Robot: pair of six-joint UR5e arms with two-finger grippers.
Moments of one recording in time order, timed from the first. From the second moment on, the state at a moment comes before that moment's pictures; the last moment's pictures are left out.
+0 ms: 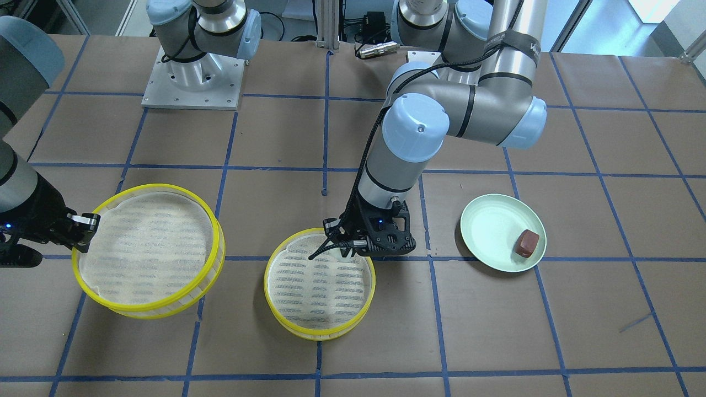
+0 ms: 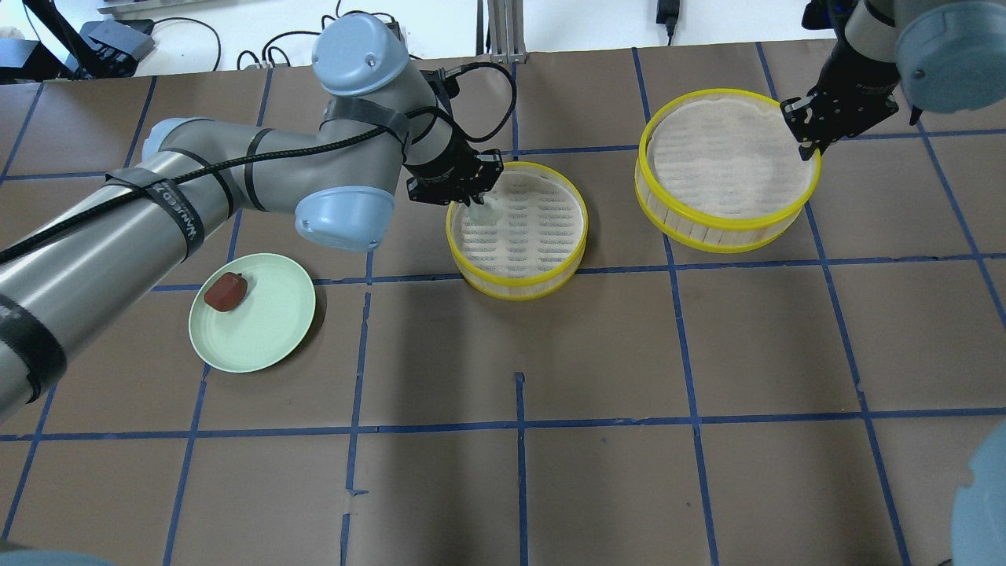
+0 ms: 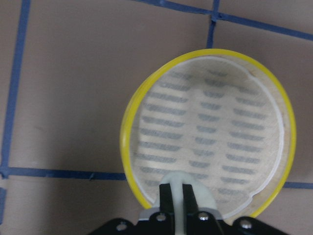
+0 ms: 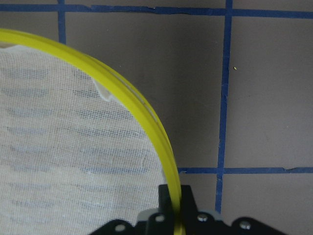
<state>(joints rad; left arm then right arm) -1.81 -1.95 -1.67 -0.88 1.38 -0.45 1.35 -1.29 1.54 -1.84 -1.61 -0.25</state>
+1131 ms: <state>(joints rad) -1.58 -1.82 -1.77 -0.96 1.50 0.10 1.62 -1.25 1.50 -1.85 -1.62 0.25</state>
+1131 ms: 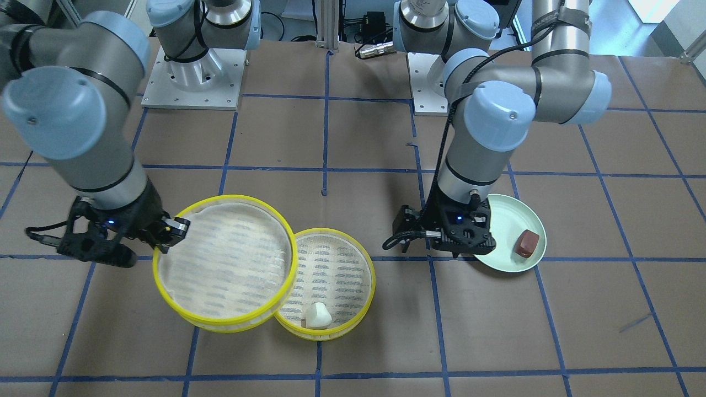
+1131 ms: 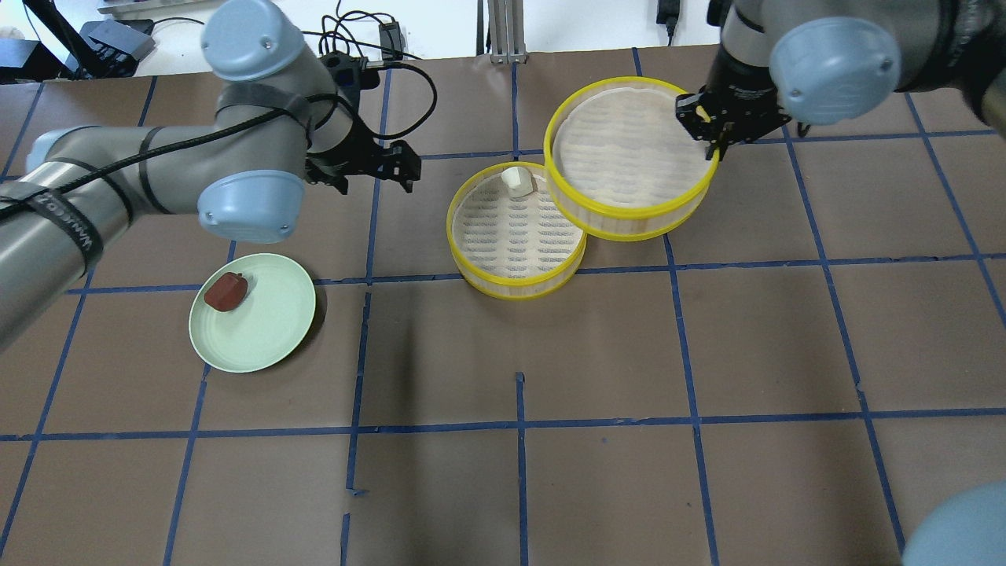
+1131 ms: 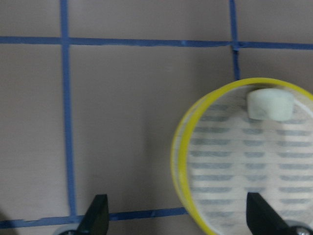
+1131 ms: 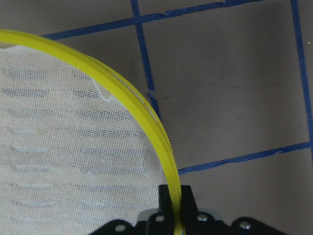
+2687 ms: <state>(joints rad) -1.20 -1.91 -1.95 -0.91 1.62 0.60 1.83 -1.13 1.49 -1.87 -1.63 0.53</state>
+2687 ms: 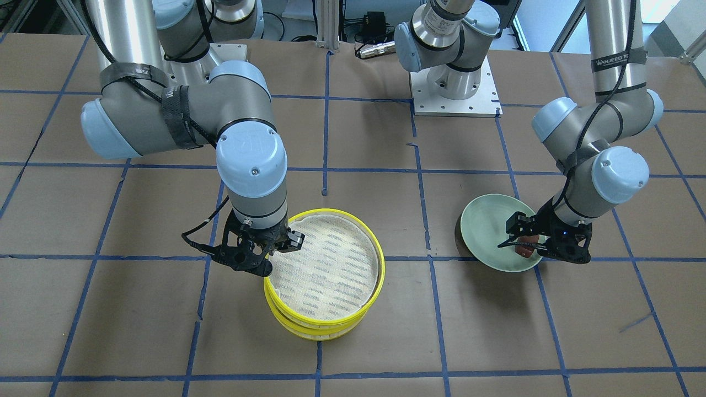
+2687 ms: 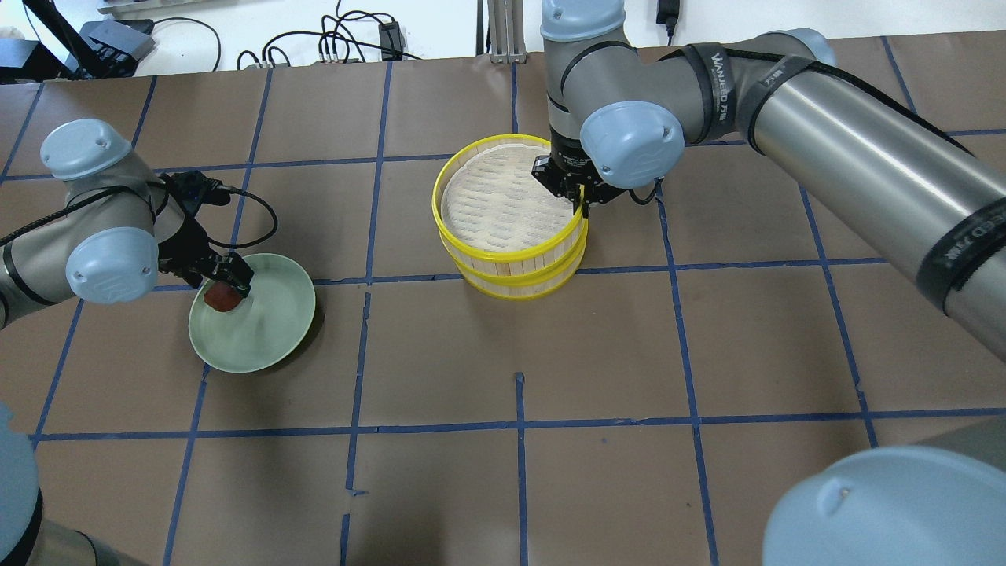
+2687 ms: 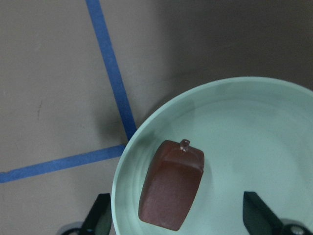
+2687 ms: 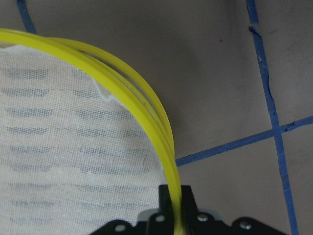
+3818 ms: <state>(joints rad) -1.25 -1.75 -1.90 -0.99 1.61 0.54 1.82 -1.13 1.50 -1.92 -1.65 0.53</state>
